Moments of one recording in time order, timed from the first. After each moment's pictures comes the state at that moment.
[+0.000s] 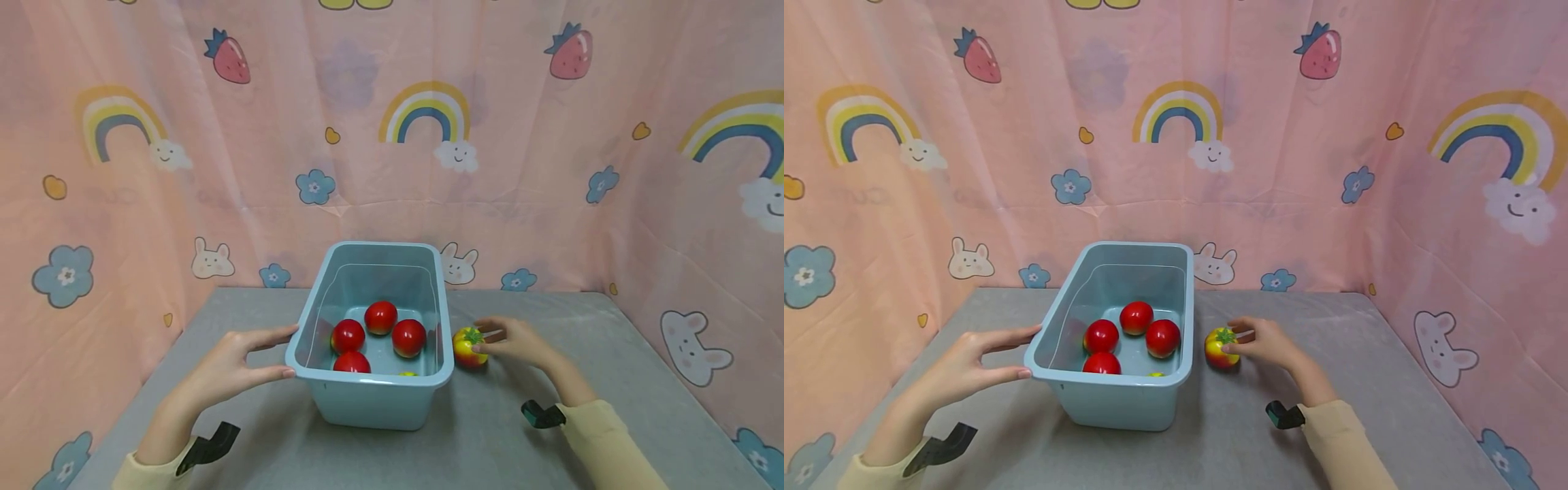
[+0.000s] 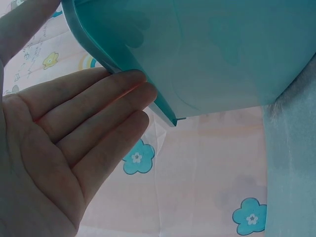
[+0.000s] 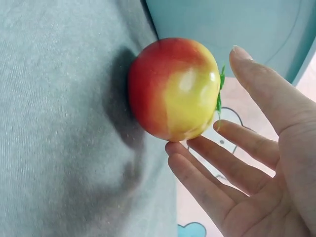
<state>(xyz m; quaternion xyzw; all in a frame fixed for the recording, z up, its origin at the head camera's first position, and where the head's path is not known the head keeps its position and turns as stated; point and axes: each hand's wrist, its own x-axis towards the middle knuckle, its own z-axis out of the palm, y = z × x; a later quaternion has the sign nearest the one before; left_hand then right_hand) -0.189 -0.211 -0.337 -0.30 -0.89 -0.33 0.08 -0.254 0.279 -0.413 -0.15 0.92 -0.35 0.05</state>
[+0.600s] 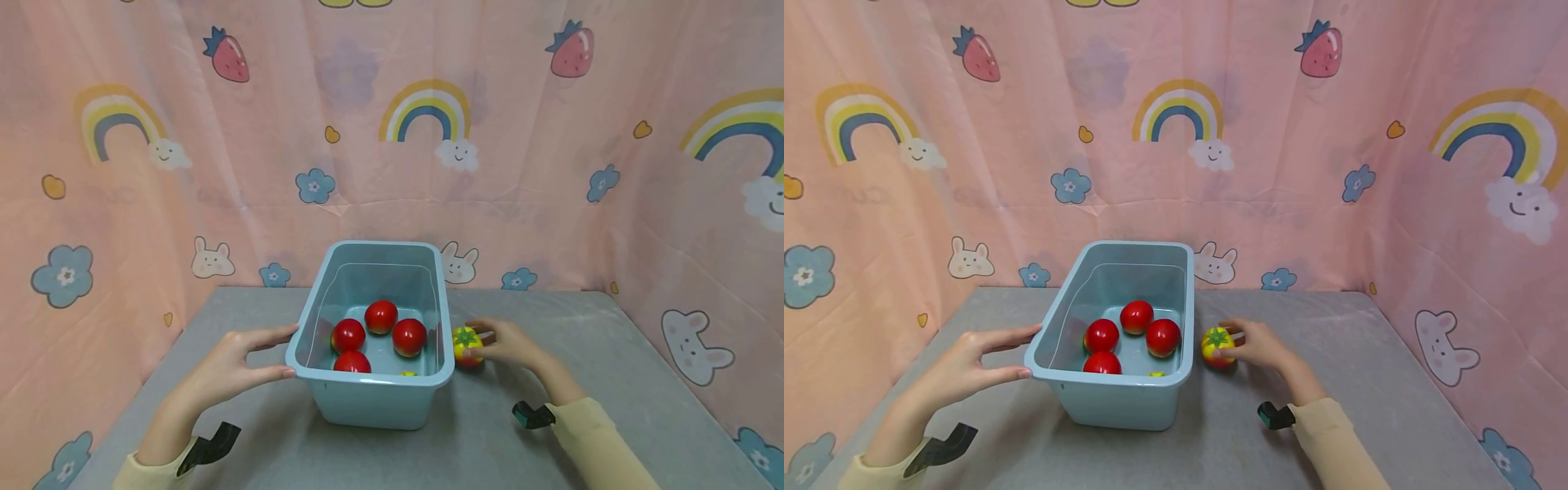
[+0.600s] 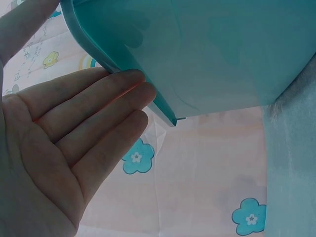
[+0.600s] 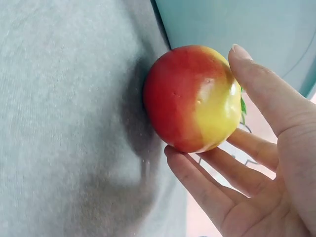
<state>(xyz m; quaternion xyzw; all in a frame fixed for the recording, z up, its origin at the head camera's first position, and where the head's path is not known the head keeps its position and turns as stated) -0.190 -0.212 -0.339 -0.30 -0.89 -0.33 0.08 -0.259 0.265 -0.422 -0.15 0.93 -0.34 0.05</state>
